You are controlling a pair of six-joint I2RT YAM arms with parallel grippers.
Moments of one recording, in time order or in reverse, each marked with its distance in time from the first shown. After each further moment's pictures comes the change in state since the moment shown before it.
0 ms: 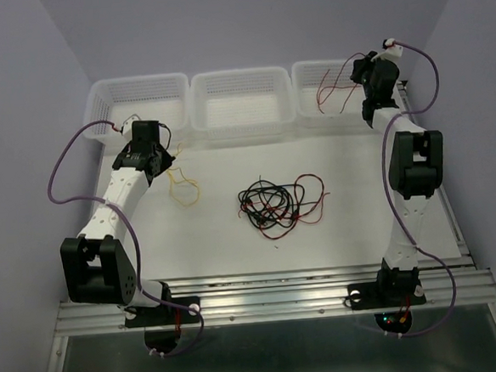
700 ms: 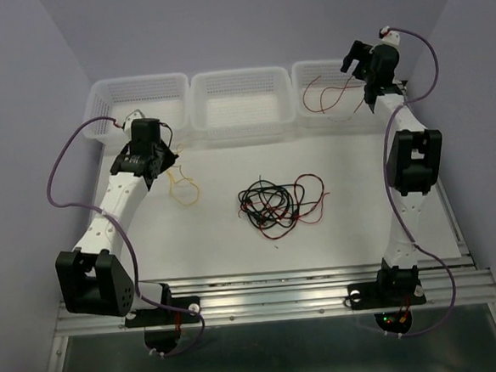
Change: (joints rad) left arm -0.035 -0.064 0.010 -0.014 0.033 0.009; right arm 0.000 0.101 0.295 -0.392 0.057 -0.083
